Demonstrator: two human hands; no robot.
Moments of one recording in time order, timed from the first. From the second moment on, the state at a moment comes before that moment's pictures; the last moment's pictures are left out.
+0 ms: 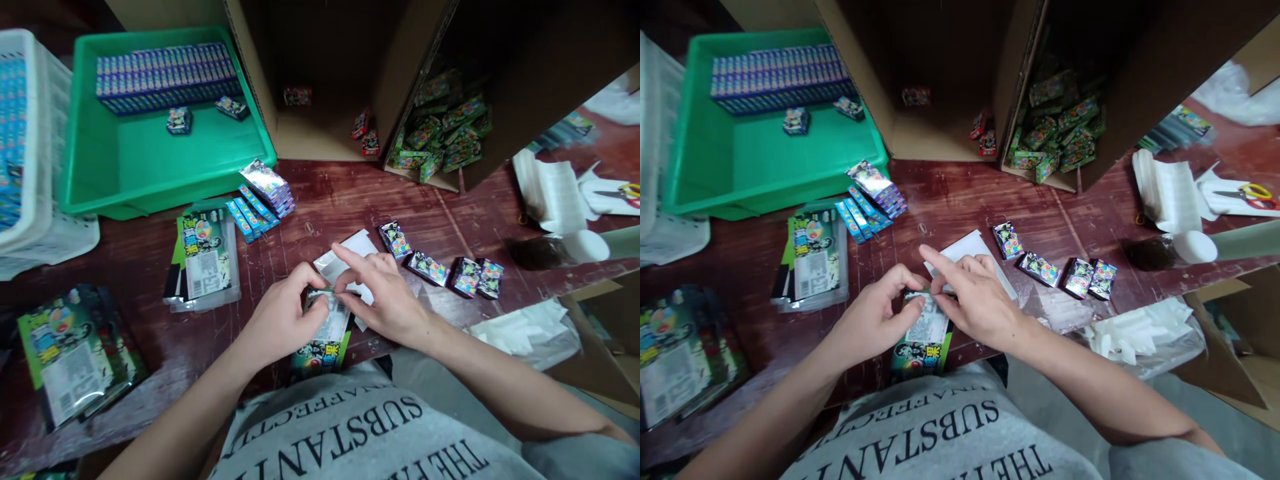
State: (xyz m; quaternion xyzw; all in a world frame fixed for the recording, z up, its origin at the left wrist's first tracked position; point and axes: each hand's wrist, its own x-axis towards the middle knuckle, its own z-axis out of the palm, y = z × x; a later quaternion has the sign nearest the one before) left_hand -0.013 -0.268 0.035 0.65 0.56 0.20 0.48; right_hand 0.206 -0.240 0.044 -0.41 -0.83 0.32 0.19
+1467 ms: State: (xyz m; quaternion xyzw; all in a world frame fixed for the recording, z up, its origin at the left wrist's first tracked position) left_hand -0.197 -0.491 0.021 0.03 0.66 0.63 0.40; right_hand -0.044 -0.229 0.027 -0.26 -0.55 0.79 0.05
